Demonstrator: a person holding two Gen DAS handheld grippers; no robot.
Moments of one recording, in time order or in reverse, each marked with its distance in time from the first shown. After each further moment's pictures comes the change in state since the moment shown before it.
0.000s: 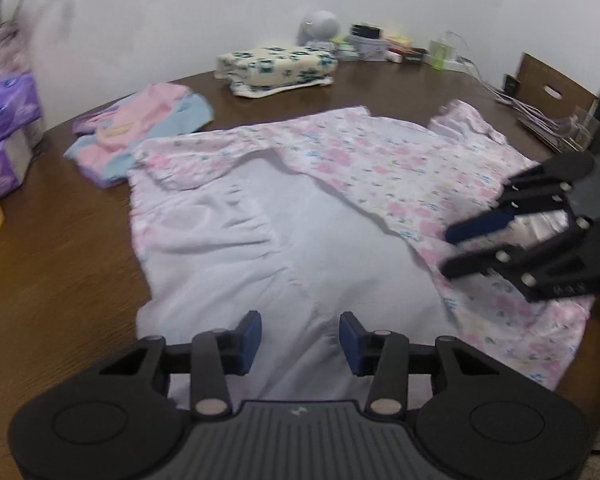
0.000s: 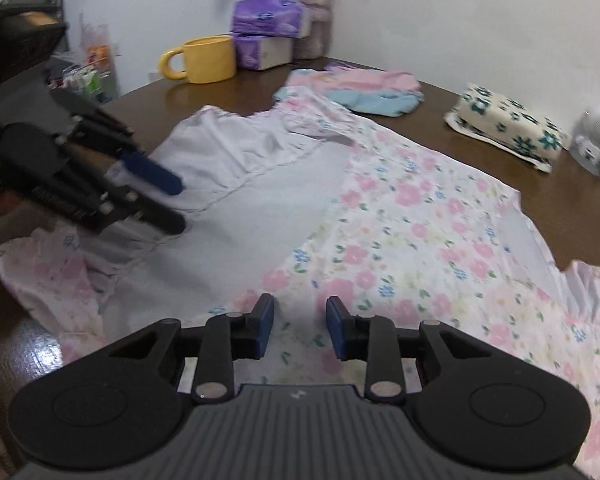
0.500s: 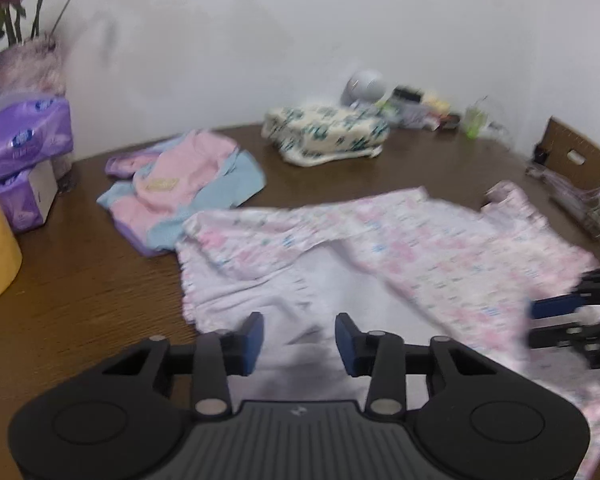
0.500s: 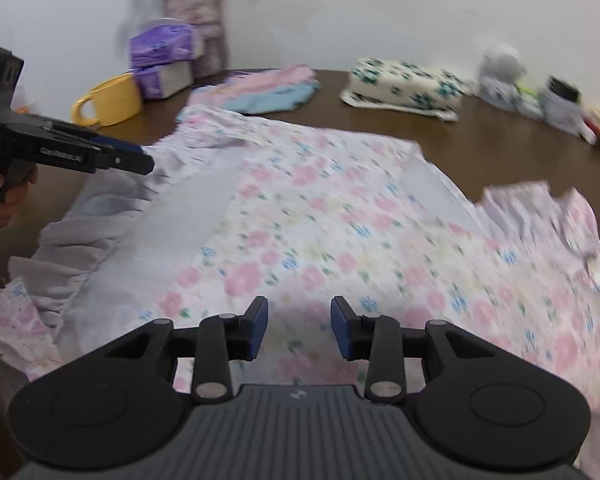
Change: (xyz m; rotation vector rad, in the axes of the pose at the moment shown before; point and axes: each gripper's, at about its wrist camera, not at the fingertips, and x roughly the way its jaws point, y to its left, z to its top) left arm 0.017 0.050 0.041 -0.088 -0.140 0.025; right arm -0.025 -0.034 -0.024 0.286 -0.027 -0.181
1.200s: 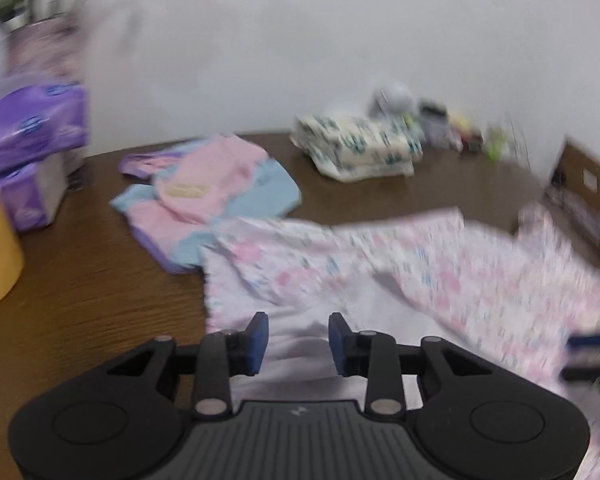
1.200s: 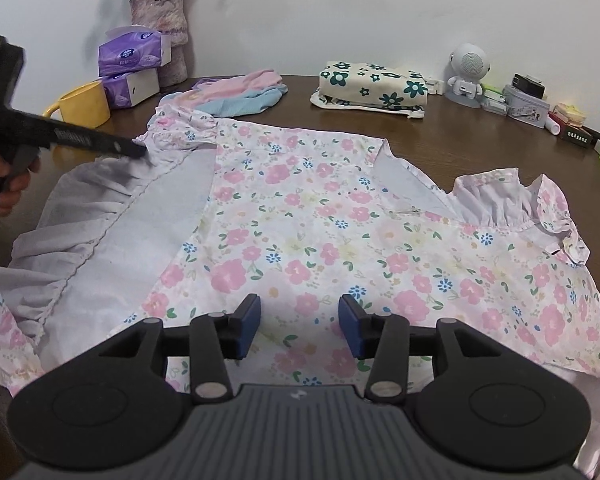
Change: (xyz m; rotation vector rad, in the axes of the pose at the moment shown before) left arm 0.027 0.026 0.013 -0.006 -0.035 0.021; right arm 0.002 0.009 -0.009 0.035 -0.037 -0.096
